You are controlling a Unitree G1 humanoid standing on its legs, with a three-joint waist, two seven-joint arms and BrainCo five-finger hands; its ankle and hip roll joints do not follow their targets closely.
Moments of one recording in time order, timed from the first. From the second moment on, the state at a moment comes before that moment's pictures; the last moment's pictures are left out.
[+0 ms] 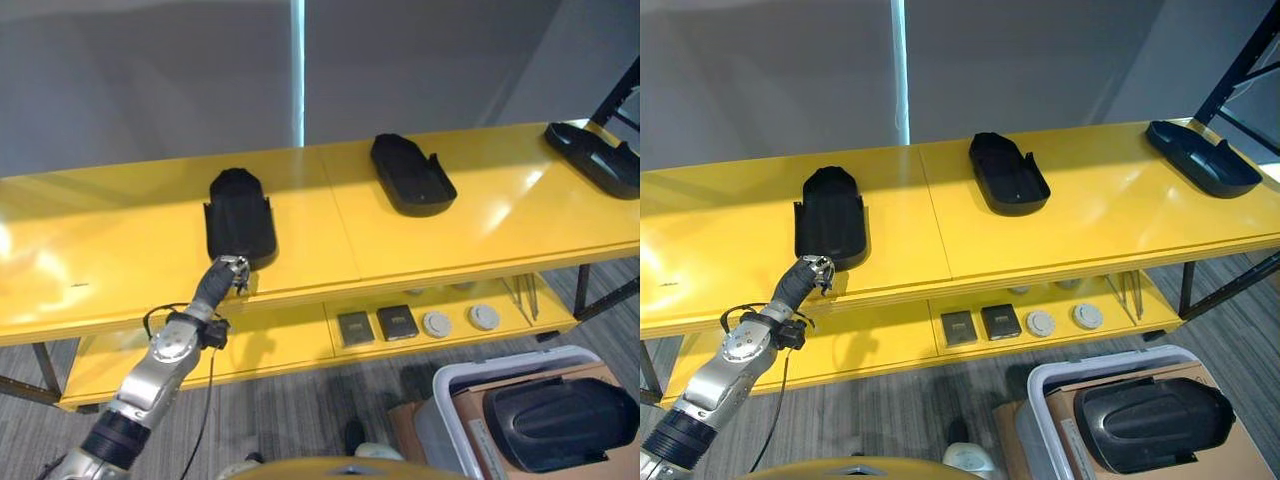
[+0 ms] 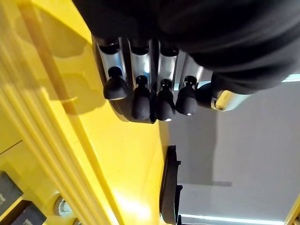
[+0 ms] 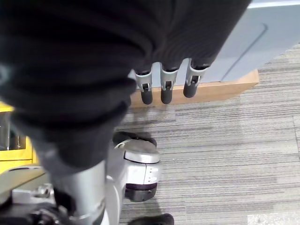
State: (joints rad) left arm -0.05 0.51 -0.31 -0.03 -0.47 0.03 0.06; right arm 0.25 -0.32 0.26 1.04 0.11 0.05 0.08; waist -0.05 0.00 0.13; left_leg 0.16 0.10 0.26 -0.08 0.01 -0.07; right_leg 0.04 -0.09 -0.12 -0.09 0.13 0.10
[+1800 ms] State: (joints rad) left arm 0.09 0.54 -0.42 0.26 -0.68 0.12 -0.37; right arm 0.09 -0.33 0.23 1.17 0.15 0.10 0.08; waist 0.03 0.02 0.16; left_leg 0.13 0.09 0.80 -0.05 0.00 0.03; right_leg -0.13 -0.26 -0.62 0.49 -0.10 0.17
